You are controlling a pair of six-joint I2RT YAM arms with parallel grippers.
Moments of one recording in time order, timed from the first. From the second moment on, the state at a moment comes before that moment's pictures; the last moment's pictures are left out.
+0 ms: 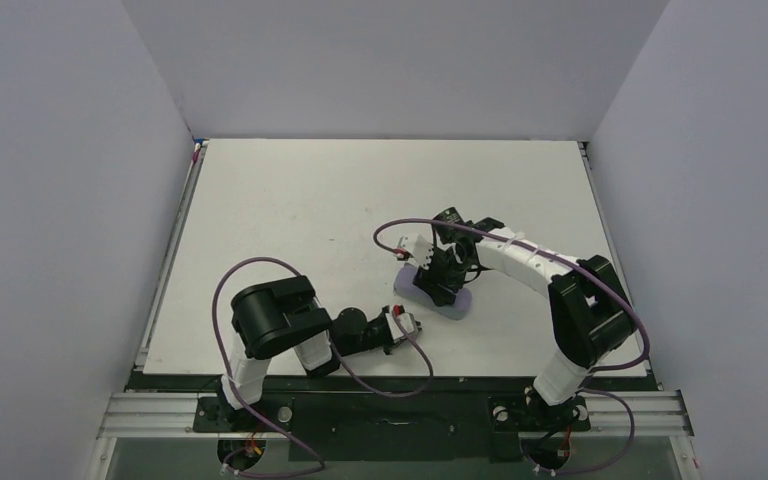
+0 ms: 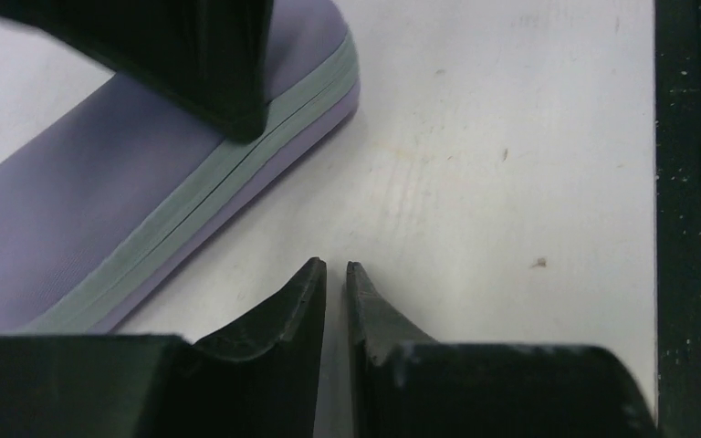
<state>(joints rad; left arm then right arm) -1.07 2.03 0.42 1.43 0.17 0.18 0.55 1.67 1.09 -0.73 -0.28 -0.66</state>
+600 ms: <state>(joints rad) -0.82 1.68 0.29 1.20 0.14 0.08 0.44 1.61 1.14 -0.86 -0.44 -0.56</state>
